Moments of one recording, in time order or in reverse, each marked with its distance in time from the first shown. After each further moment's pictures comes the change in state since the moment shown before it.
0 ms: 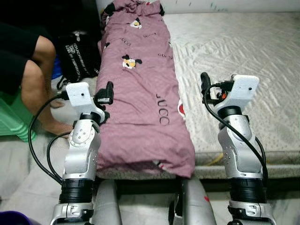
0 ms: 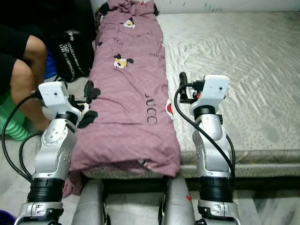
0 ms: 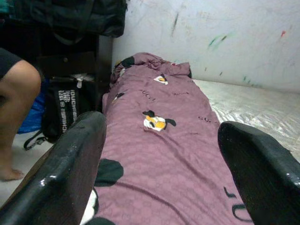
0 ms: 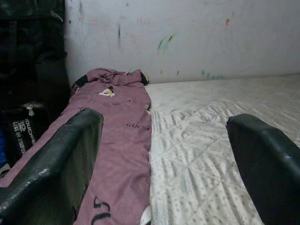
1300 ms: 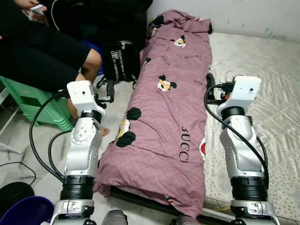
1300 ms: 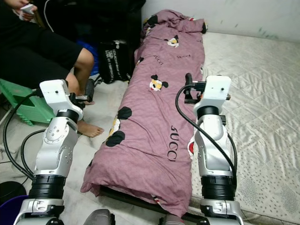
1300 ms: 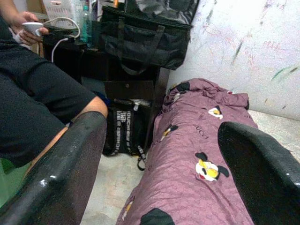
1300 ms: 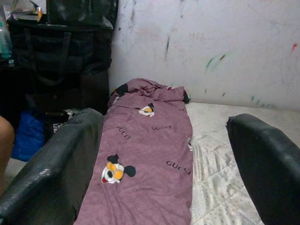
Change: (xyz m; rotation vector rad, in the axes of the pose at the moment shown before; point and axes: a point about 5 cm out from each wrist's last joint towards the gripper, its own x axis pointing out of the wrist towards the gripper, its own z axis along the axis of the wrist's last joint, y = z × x) left arm 0.005 -0.002 0.000 0.001 -0.010 -0.007; right arm 0.001 -0.010 -0.005 -0.088 -0.003 -0.073
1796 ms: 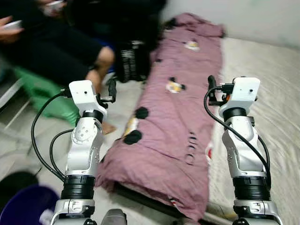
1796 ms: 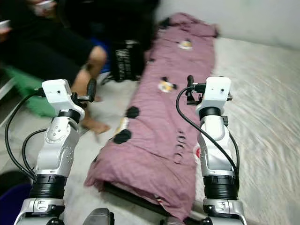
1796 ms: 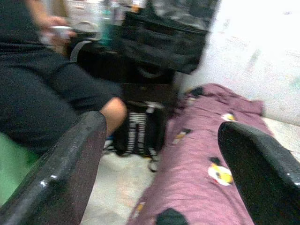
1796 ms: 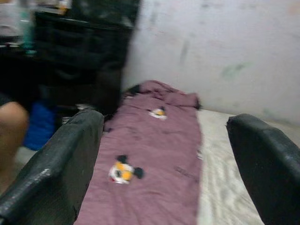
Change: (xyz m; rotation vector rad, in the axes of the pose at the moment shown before) left arm 0.000 -0.002 -0.001 0.002 0.000 -0.008; right arm 0.001 -0.004 -0.003 -0.063 0.003 0.004
